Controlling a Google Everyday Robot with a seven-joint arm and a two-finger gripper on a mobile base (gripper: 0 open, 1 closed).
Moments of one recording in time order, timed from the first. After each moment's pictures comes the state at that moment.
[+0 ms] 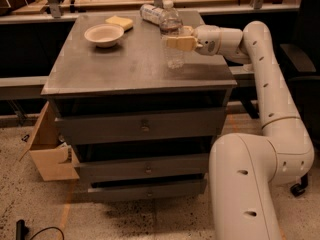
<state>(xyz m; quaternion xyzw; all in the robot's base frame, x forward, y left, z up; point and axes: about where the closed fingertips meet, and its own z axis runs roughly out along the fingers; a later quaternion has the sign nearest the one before) 0.760 -0.042 0.930 -0.46 0.50 0.52 0.52</state>
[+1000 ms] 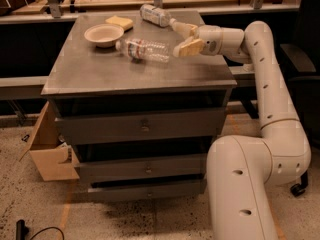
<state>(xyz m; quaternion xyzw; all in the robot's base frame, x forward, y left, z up) 0.761 -0.048 0.928 -0.45 0.50 0.52 0.52</state>
